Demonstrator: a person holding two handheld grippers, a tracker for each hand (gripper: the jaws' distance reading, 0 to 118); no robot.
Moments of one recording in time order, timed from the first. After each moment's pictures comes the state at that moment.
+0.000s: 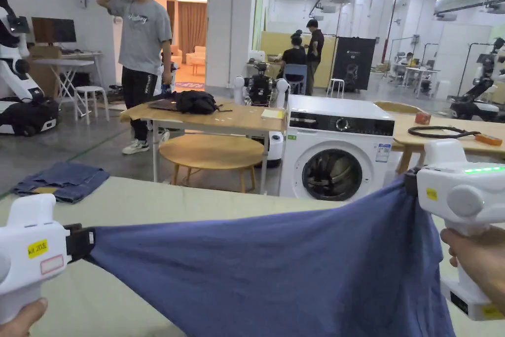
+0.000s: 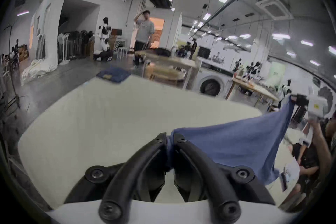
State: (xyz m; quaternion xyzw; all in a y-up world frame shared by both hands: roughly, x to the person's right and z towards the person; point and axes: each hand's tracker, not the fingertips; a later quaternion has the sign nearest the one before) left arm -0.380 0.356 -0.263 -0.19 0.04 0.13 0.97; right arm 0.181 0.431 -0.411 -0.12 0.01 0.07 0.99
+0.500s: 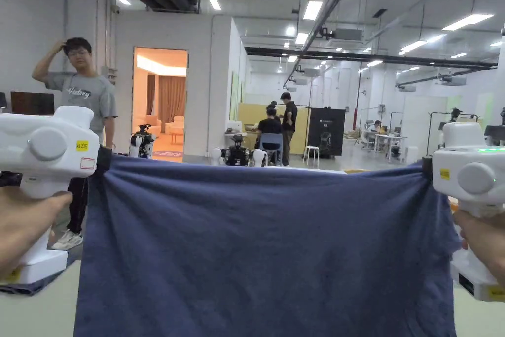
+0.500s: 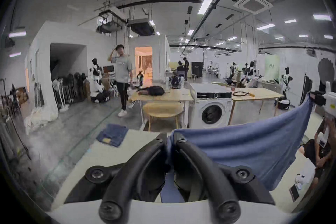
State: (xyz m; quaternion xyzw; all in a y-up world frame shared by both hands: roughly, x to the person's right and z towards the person) left arm -0.342 0.575 -0.385 -0.11 0.05 -0.01 0.99; right arm 0.222 0.572 -0.436 -0.03 -0.07 0.05 1.00
